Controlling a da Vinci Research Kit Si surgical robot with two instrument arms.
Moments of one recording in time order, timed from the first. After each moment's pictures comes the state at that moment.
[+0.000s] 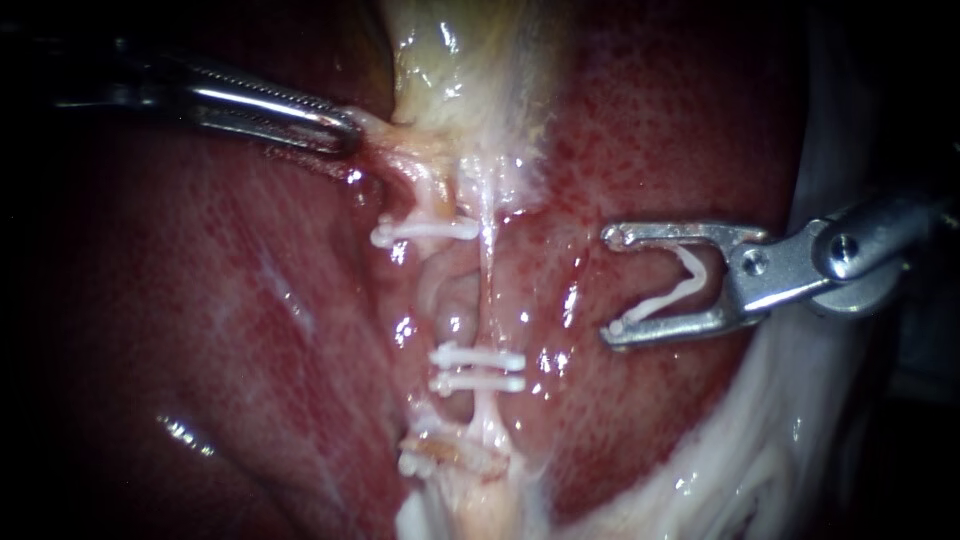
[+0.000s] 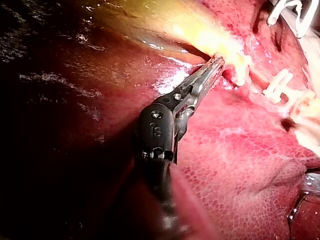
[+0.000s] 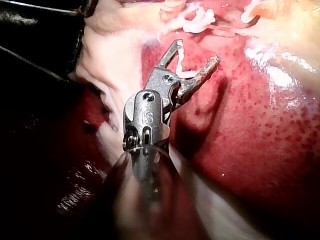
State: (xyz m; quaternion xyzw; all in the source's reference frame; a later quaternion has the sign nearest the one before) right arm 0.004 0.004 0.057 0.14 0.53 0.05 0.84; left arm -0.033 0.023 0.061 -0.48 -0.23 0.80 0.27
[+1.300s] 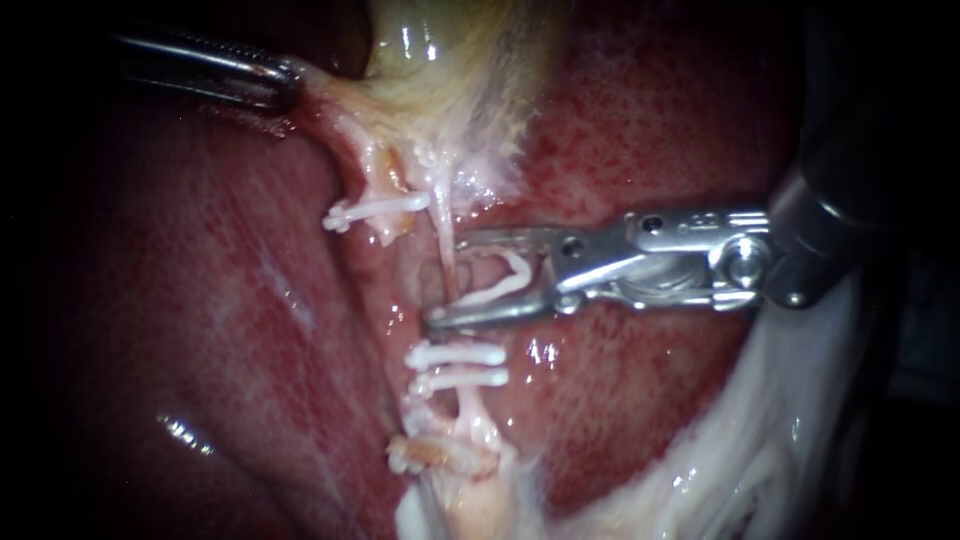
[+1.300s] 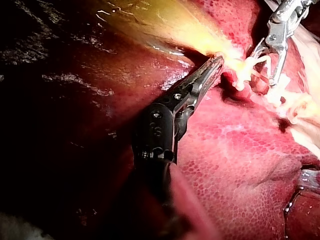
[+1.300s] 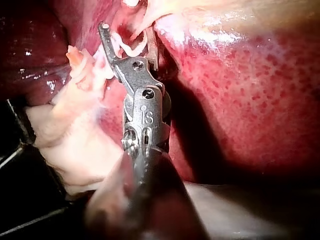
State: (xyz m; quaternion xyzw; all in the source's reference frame) right arm 0.020 0.005 0.063 0.33 0.58 0.23 0.71; left arm -0.030 0.025 0.054 -0.49 -0.21 0.80 0.28
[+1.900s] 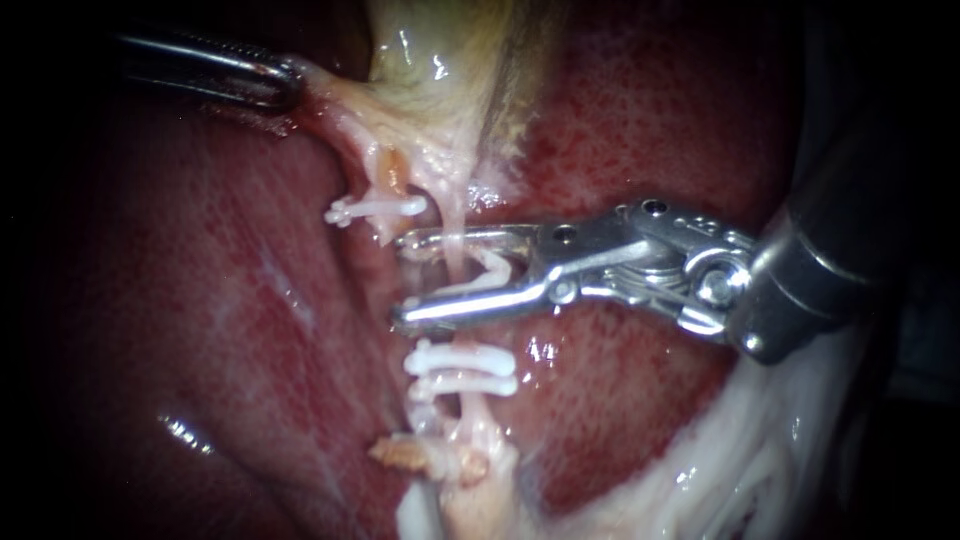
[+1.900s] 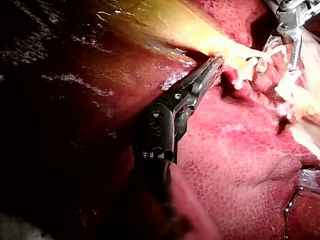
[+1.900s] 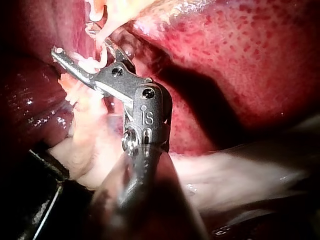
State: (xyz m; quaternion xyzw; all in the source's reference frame) right arm 0.019 0.006 0.060 0.41 0.61 0.25 0.63; left arm -0.030 0.025 0.054 -0.49 -0.21 0.80 0.28
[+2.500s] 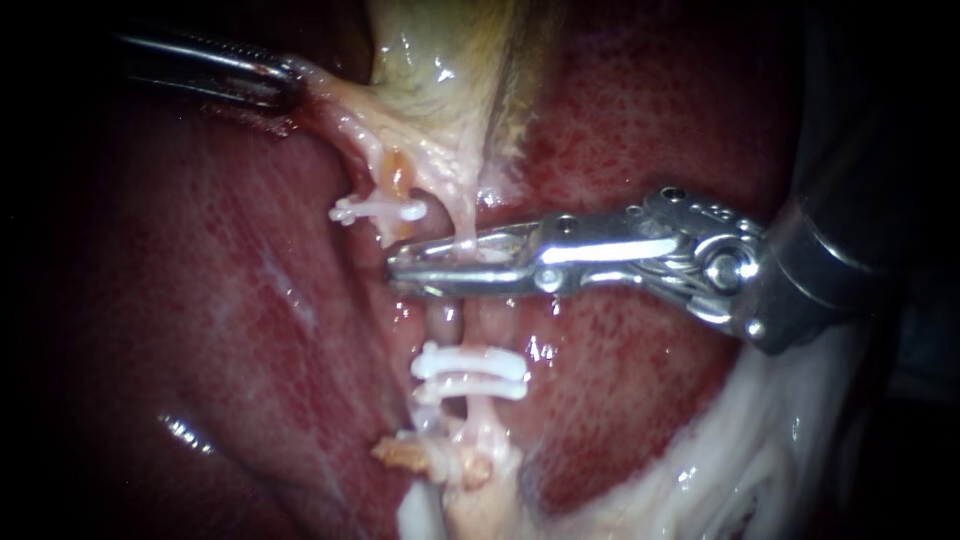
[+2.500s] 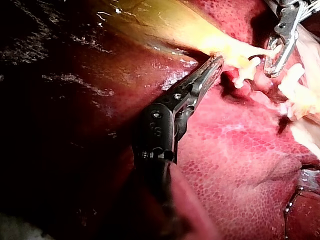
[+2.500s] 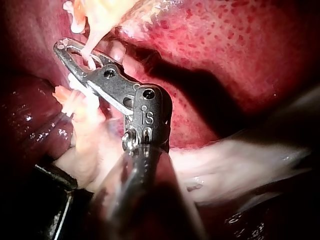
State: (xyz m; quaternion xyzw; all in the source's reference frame) right arm 0.018 0.006 0.060 0.44 0.58 0.28 0.62; left arm -0.030 0.025 0.054 -0.49 -0.21 0.80 0.28
